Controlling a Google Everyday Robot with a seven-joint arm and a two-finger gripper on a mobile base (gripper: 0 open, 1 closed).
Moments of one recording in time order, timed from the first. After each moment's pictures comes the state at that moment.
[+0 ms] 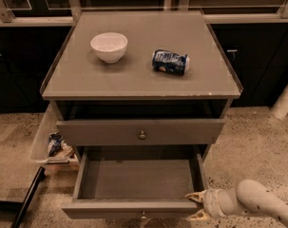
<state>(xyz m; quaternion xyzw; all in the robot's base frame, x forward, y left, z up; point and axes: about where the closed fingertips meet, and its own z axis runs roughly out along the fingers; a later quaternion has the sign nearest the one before) 0.406 -0.206 0.387 -0.72 0.60 0.14 0.32</state>
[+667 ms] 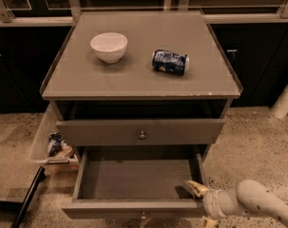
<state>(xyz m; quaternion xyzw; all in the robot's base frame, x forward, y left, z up) 0.406 -0.206 0.387 -0.72 0.60 0.14 0.32</state>
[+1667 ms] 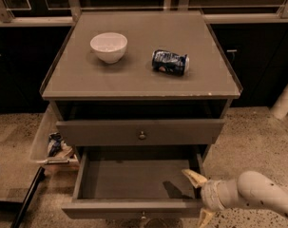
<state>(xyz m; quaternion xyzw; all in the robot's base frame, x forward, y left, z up) 0.414 -0.187 0.451 -0.75 0.56 0.10 0.33</state>
